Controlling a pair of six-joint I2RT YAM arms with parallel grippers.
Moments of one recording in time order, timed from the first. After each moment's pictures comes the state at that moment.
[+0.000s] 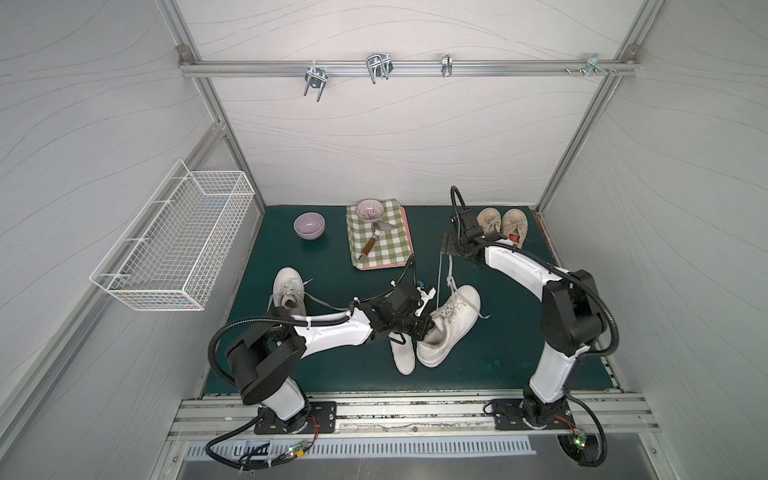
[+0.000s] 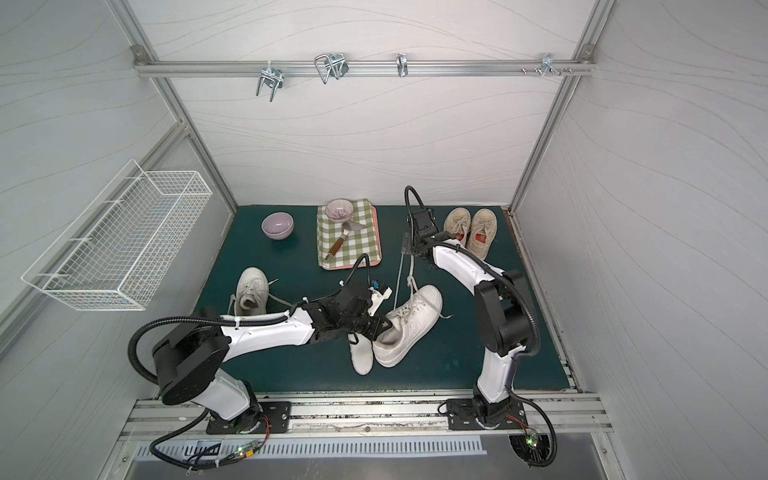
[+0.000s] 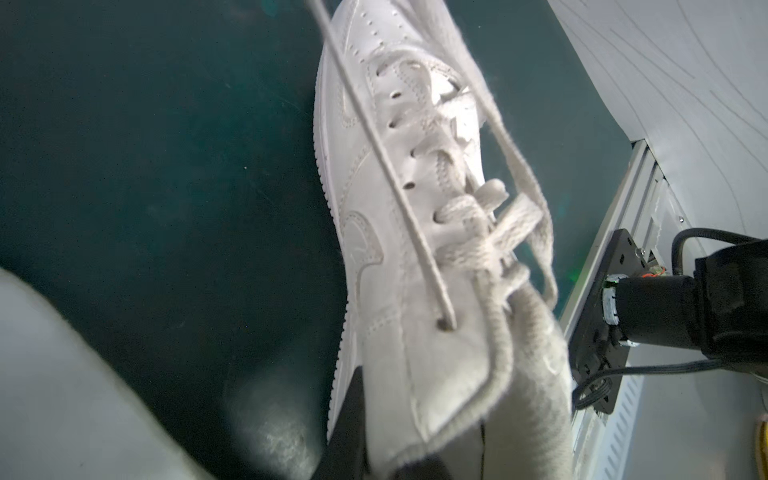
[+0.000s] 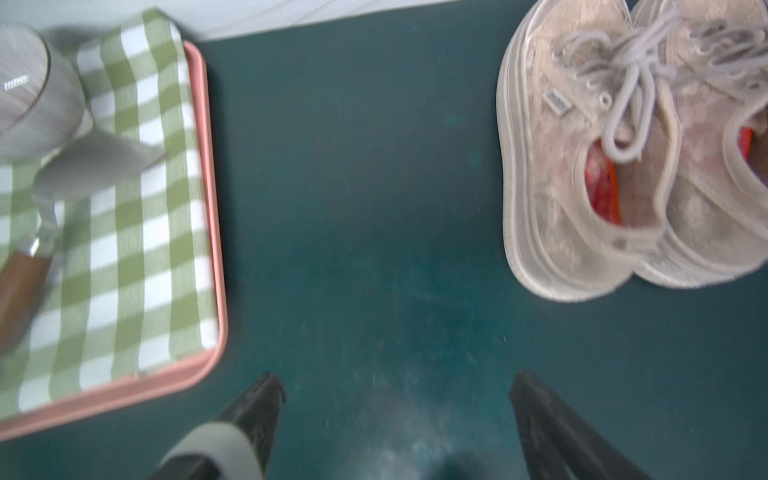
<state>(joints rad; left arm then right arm) -0.92 1.56 0.83 -0.04 0.25 -0.43 0.45 1.85 1.44 -0.47 0.27 0.46</state>
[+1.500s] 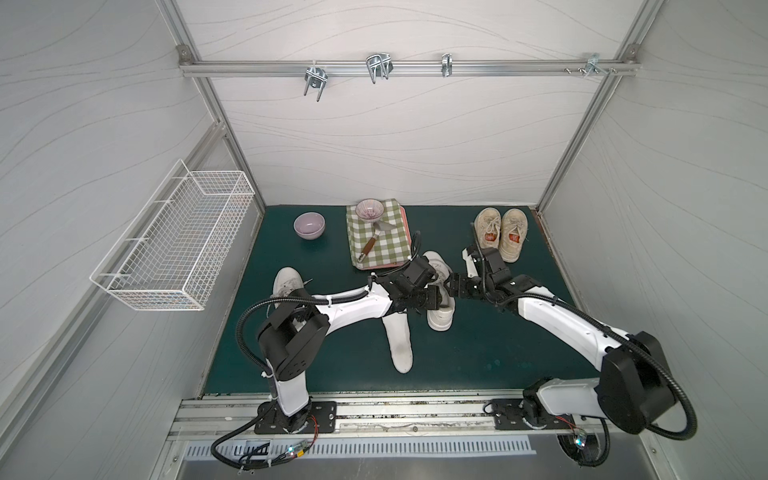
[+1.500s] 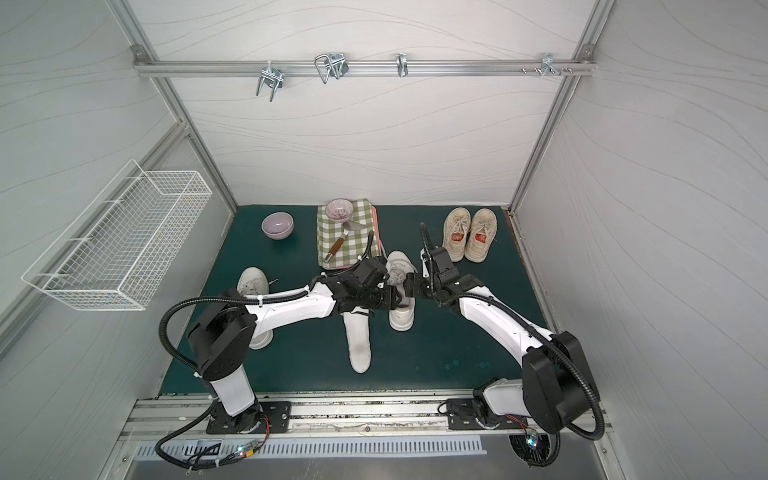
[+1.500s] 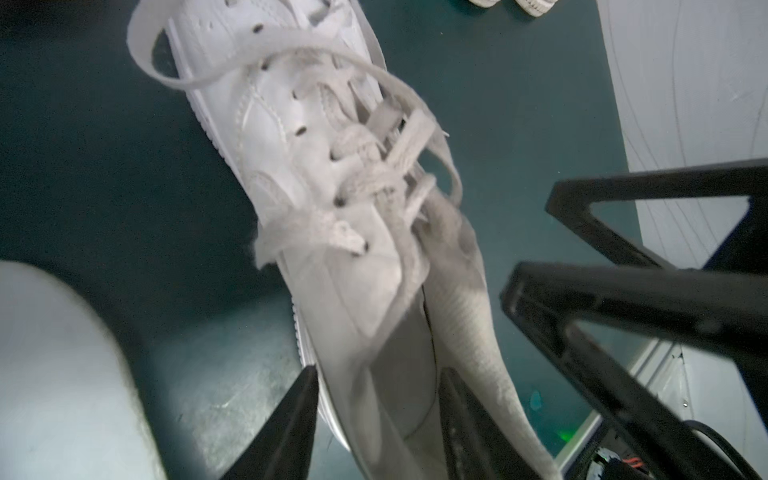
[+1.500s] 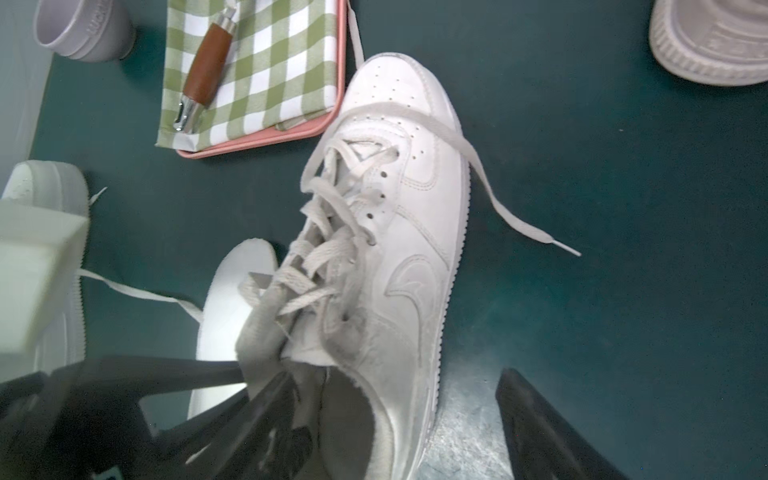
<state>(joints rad) -0.86 1.76 1.16 -0.25 0.09 -0.72 0.53 1.33 0.87 -0.40 -0.09 0.45</state>
